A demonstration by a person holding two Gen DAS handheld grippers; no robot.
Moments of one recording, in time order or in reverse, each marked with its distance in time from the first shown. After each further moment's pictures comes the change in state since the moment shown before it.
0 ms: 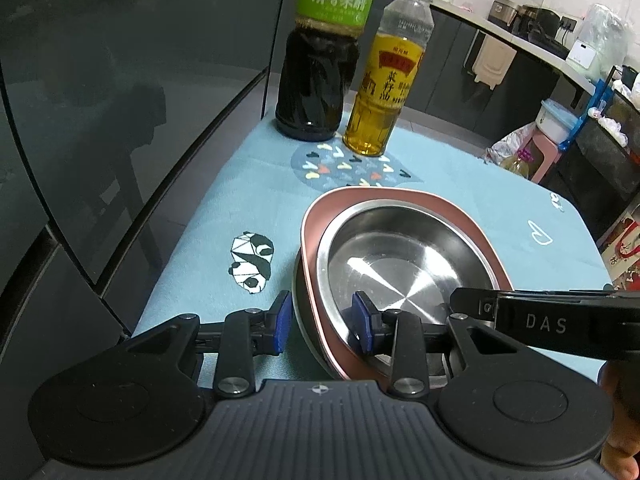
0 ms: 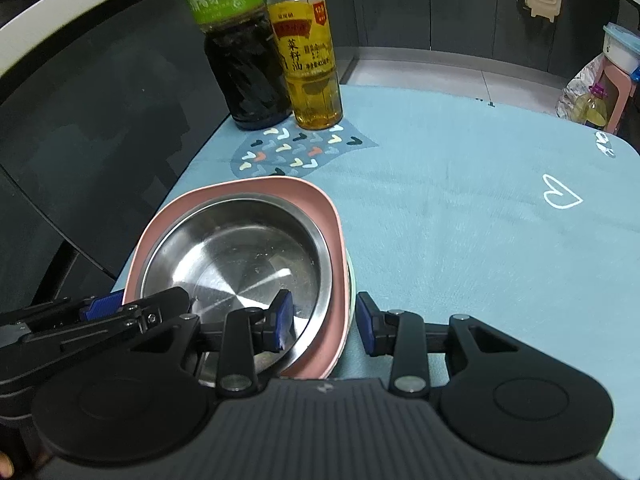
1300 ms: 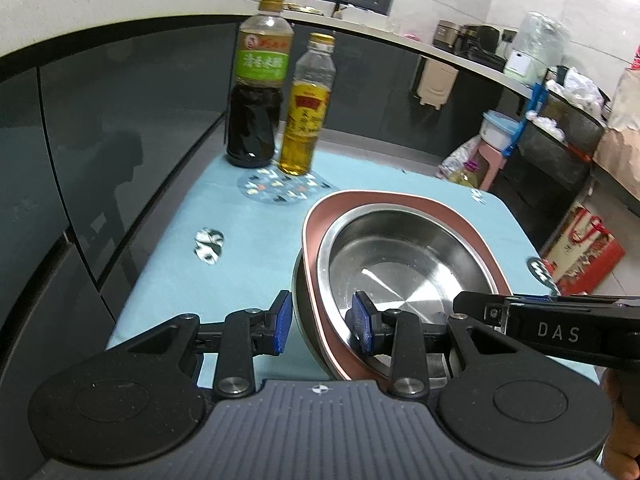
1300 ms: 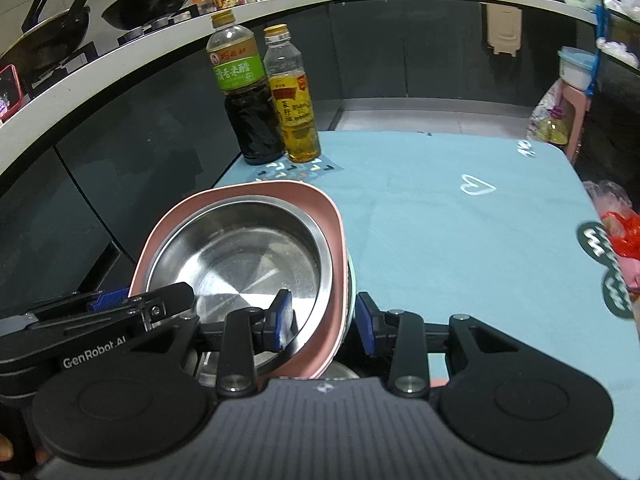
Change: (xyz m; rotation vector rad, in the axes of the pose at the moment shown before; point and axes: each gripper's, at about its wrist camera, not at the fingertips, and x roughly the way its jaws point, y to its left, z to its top) left arm -0.103 -0.047 -0.054 0.088 -0.112 -0.089; right arm -0.114 -0.011 -0.072 0.040 -0.167 -0.018
